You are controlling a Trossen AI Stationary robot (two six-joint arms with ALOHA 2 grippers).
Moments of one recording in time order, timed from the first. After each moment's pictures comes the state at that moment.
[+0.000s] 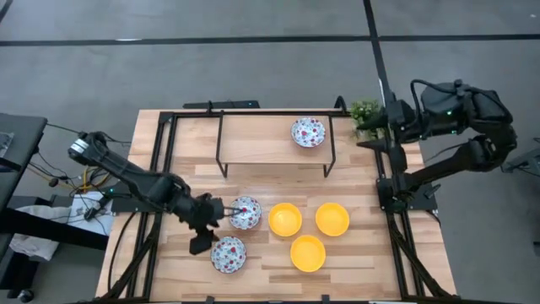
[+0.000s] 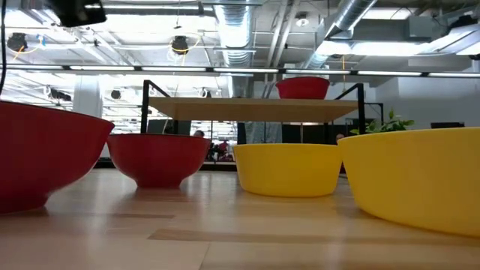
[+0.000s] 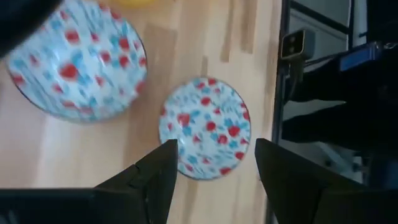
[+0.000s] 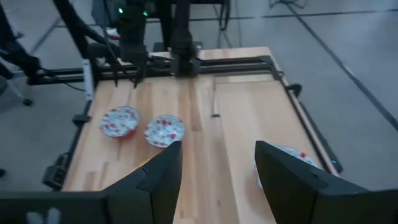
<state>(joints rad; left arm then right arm) -0.54 1.28 1.08 -0.79 0.03 -0.70 0.04 1.12 1.89 -1.28 0.07 0.01</state>
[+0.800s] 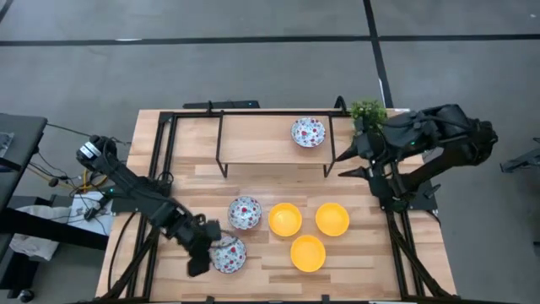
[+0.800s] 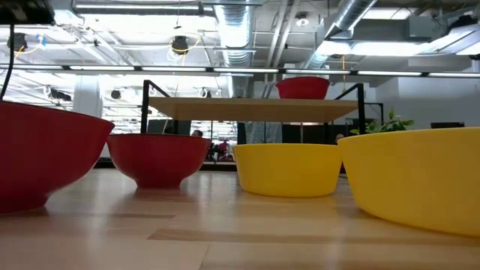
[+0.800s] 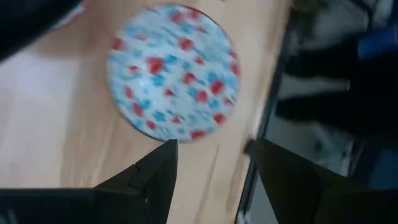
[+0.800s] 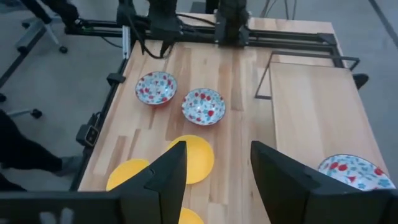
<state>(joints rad) -0.74 1.41 1.08 -0.76 0.03 -0.90 0.25 1.28 1.89 -1.28 0.08 0.03</state>
